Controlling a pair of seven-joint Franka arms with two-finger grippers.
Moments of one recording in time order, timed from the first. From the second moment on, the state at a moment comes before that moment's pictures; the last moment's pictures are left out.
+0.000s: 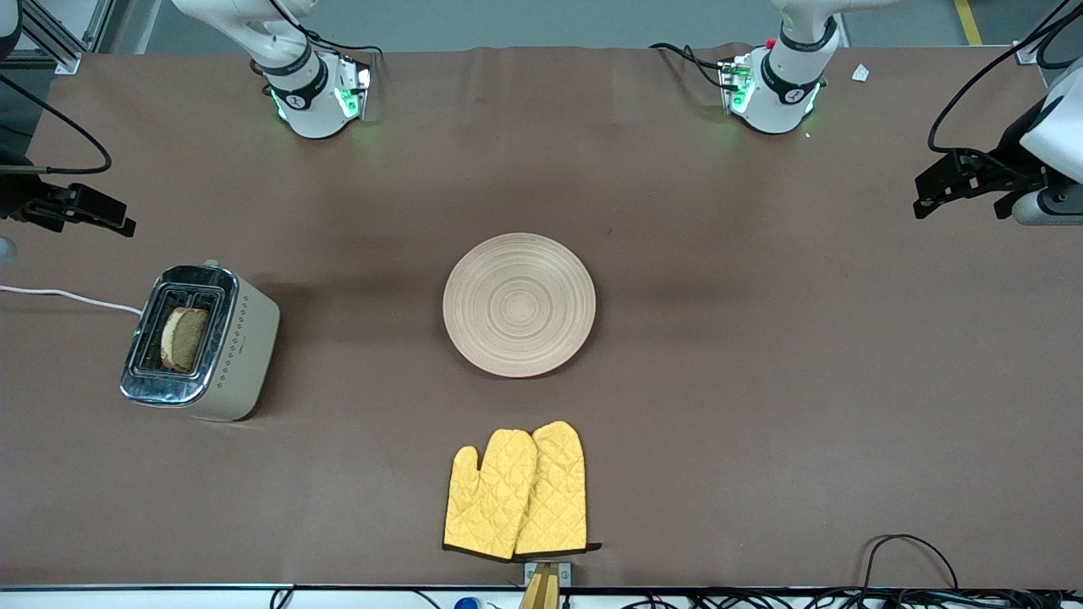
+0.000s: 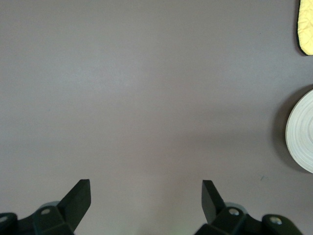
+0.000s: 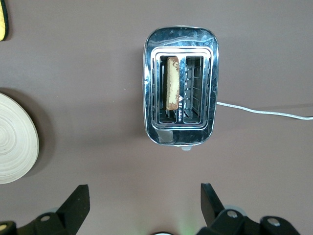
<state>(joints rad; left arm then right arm) 0.06 -0.02 -0.15 -1.54 0.01 1.53 -0.06 0.00 0.03 -0.07 -1.55 0.01 1.48 0.03</state>
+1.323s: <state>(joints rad) 0.06 -0.01 -0.15 -1.52 0.01 1.48 -0.06 -0.01 0.14 -0.05 -1.71 0.01 1.76 0.02</state>
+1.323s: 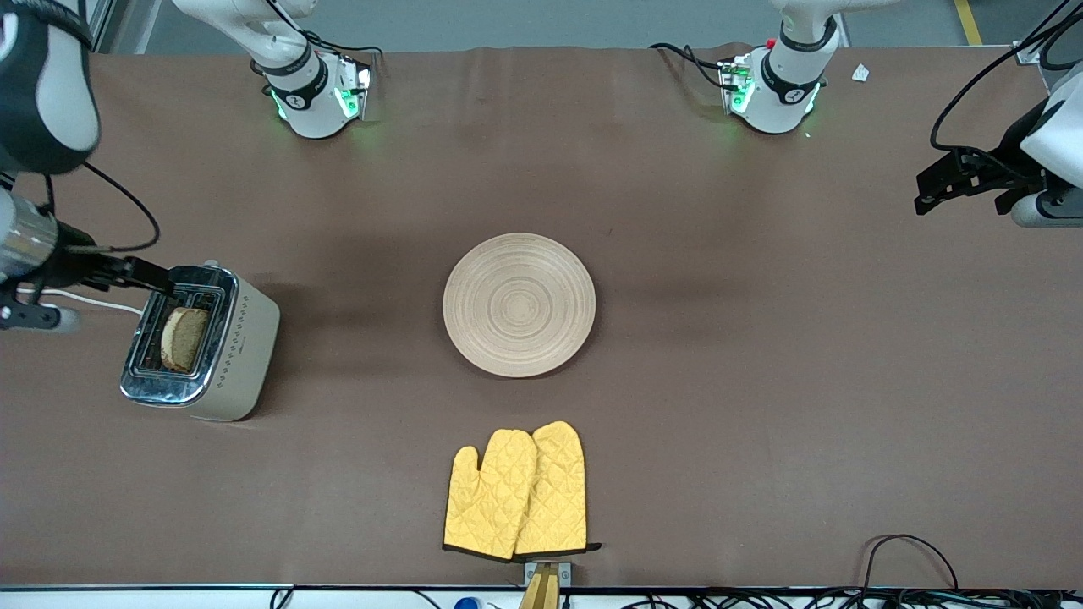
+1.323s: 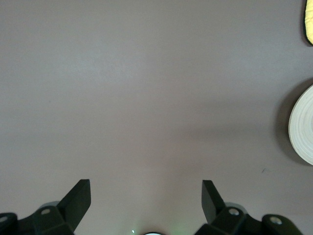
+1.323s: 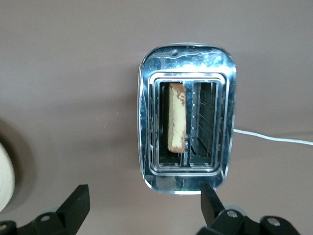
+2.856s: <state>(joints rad) 0.06 0.01 -0.15 -1.52 0.01 1.48 -0.06 -0.07 0.32 -0.06 -1.73 0.01 1.91 -0.12</state>
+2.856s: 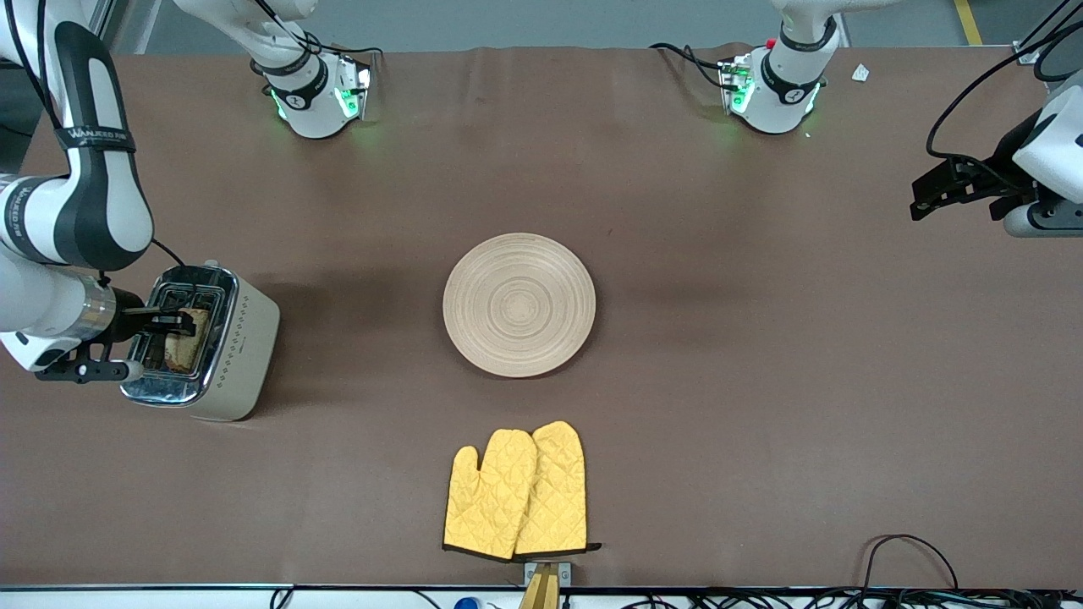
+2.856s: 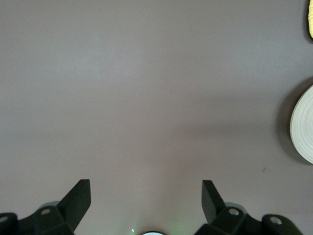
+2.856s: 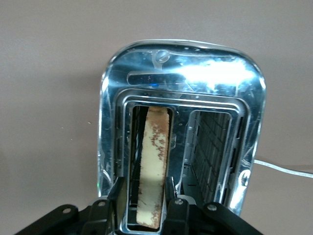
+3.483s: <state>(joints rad) 0.05 0.02 -0.15 -1.50 0.01 1.48 -0.06 -0.08 0.32 -0.06 -1.73 0.01 1.92 -0.15</state>
